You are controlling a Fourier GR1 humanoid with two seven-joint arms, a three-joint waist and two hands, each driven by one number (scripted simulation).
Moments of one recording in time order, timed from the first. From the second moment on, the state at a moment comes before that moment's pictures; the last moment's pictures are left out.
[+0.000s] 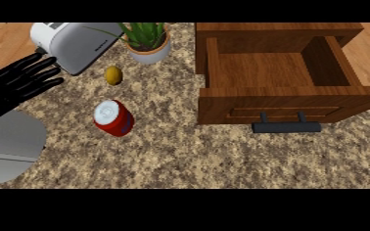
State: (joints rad) left arm -0.26 0.72 0.06 -1.42 1.11 -0.79 0.39; right arm 0.42 -0.15 -0.43 -2.15 -0.35 0.26 0.06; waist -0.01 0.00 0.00
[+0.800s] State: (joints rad) left arm -0.32 0.48 0.07 -1.29 0.77 -0.79 0.33; right arm 0.41 -0.14 -0.55 -2.14 -0.42 0.37 0.09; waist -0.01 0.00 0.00
